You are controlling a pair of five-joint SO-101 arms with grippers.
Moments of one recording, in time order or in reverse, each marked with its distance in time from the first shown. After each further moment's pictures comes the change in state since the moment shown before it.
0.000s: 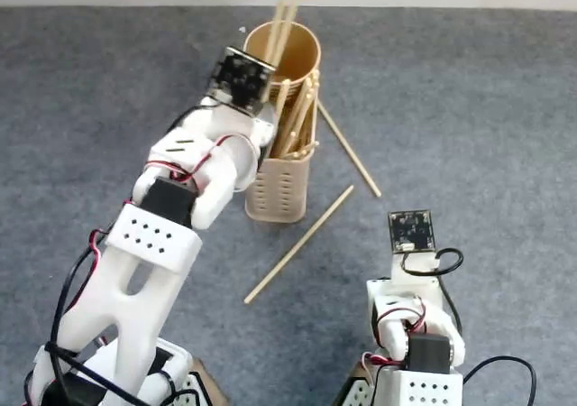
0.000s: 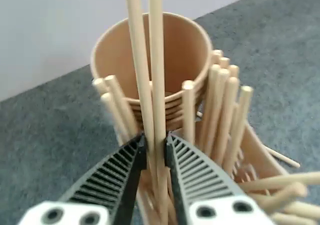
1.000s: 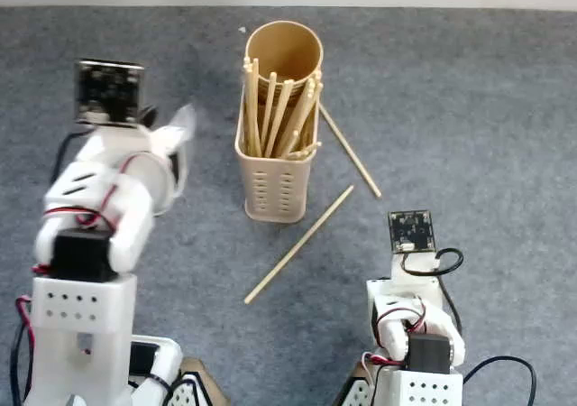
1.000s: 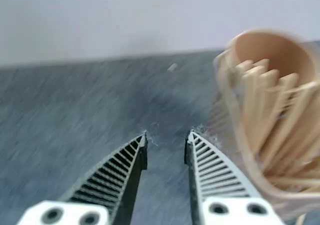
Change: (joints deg) left arm -17.6 -20.1 0.0 21.7 4.8; right arm 0.0 0.0 0.0 0.0 0.0
